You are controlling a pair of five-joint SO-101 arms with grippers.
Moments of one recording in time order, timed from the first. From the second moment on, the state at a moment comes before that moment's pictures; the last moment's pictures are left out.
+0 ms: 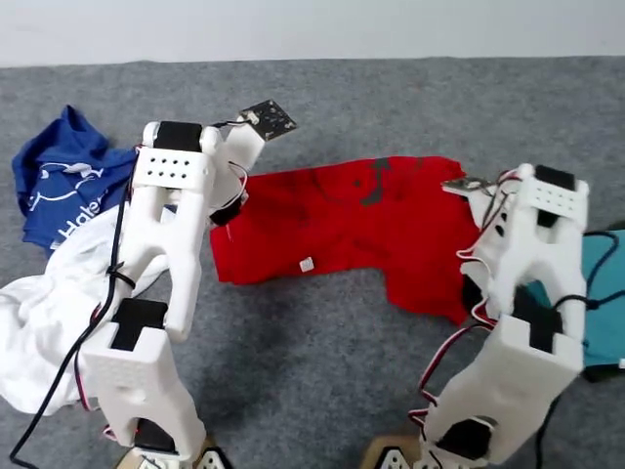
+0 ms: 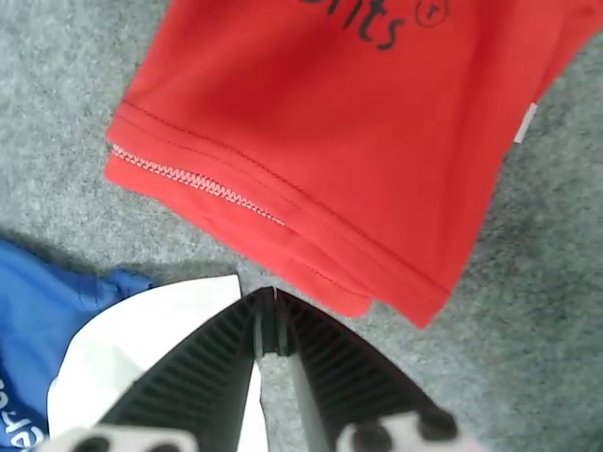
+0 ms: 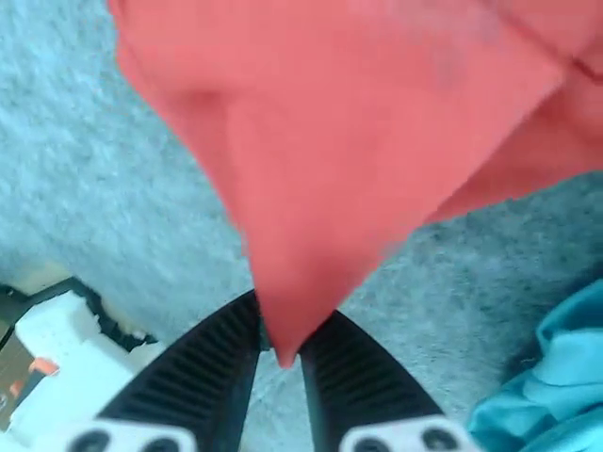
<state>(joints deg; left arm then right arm) 3.4 21.7 -18.3 93.5 -34.1 18.6 22.4 -2.5 97.0 47.8</state>
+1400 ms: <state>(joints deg) 1.1 21.9 -16.0 93.5 -24.1 25.5 15.4 -14.2 100.0 46.2</state>
